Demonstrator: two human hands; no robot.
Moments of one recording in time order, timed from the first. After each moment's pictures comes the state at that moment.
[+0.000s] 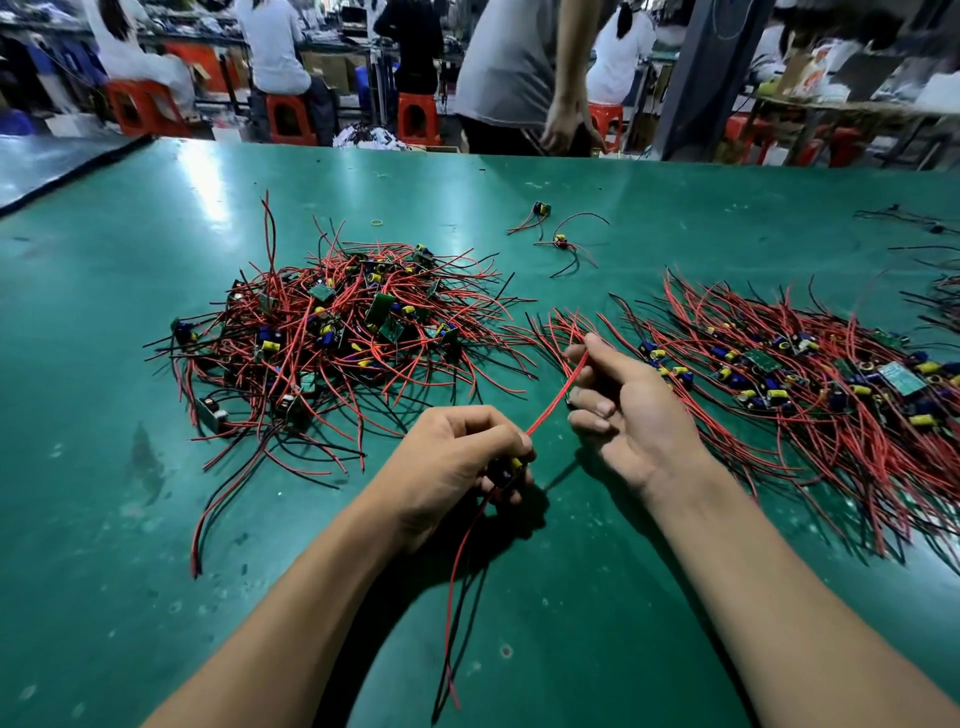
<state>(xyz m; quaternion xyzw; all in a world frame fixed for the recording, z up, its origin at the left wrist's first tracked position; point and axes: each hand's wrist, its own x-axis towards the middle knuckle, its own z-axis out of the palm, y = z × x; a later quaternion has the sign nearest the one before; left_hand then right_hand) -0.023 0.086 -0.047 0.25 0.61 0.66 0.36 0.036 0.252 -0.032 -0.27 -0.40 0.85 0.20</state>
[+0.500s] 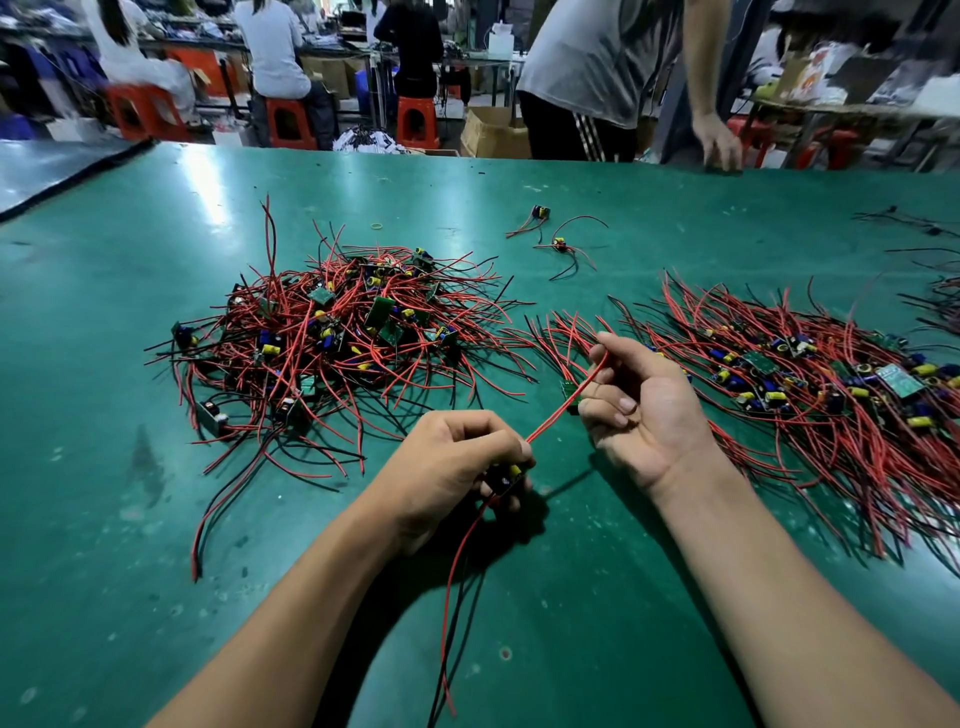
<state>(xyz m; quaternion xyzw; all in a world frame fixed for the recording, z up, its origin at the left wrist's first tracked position) -0.024 0.083 -0.048 0.25 0.61 0.66 0.36 0.039 0.260 -0.027 -0.24 -0.30 0.90 0.19</state>
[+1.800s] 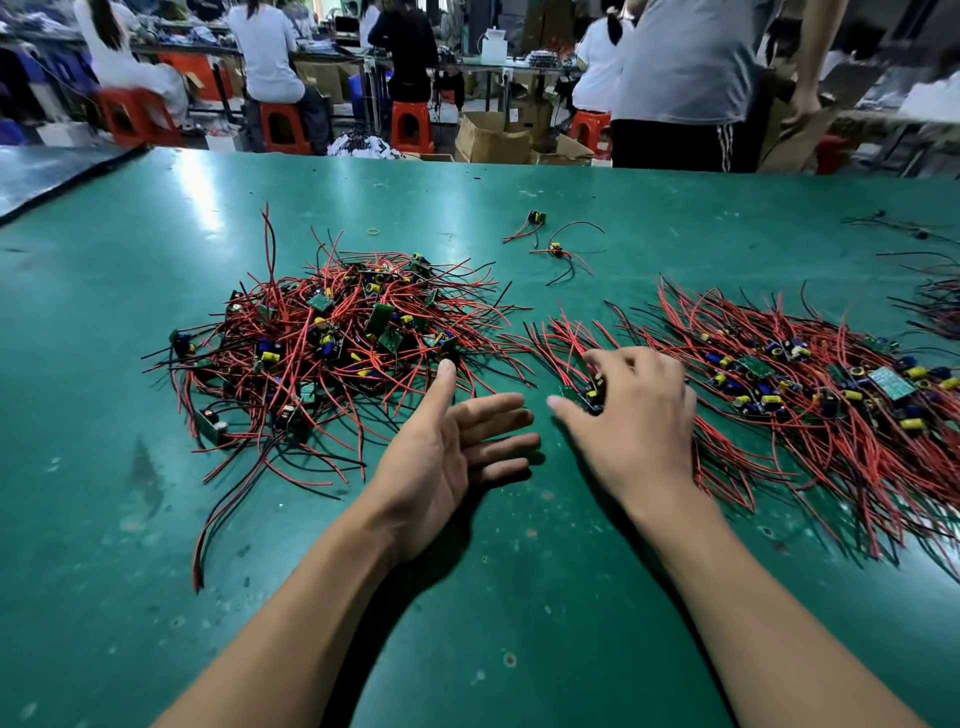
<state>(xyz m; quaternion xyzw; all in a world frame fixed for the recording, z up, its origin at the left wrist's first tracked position) -0.037 0.093 -0.049 0.12 0.52 0.74 0.42 0.044 0.255 -0.059 -0.34 -0.89 0.08 0.28</state>
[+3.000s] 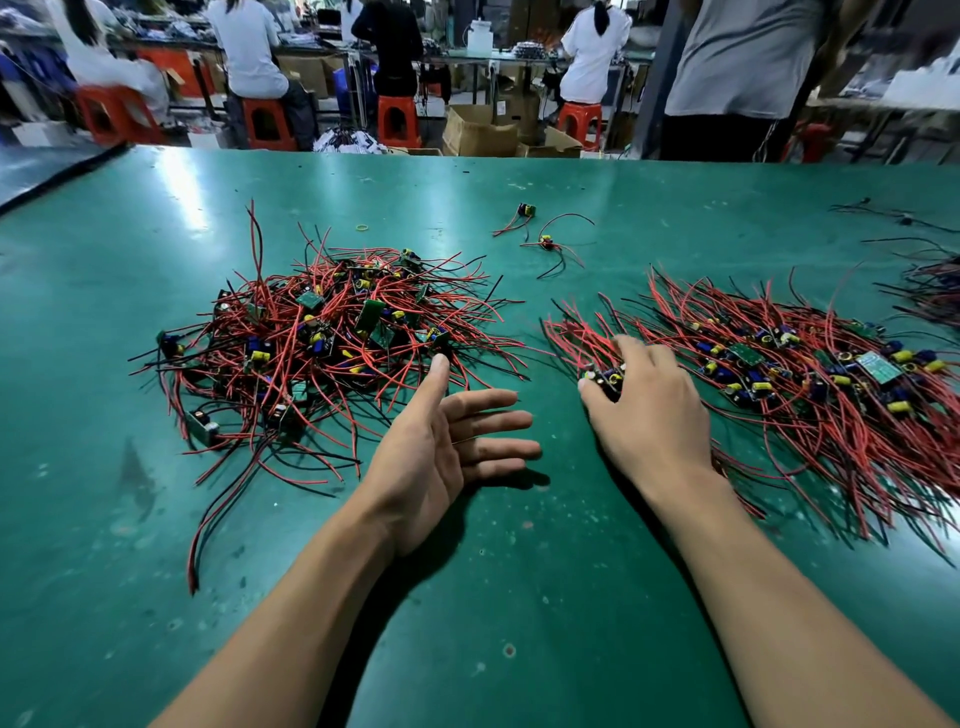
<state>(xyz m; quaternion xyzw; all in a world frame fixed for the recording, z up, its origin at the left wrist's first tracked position) -0.038 0.091 -0.048 0.16 0.51 0.73 0.43 0.052 0.272 -0.054 -0.38 -0.89 0.09 0.24</state>
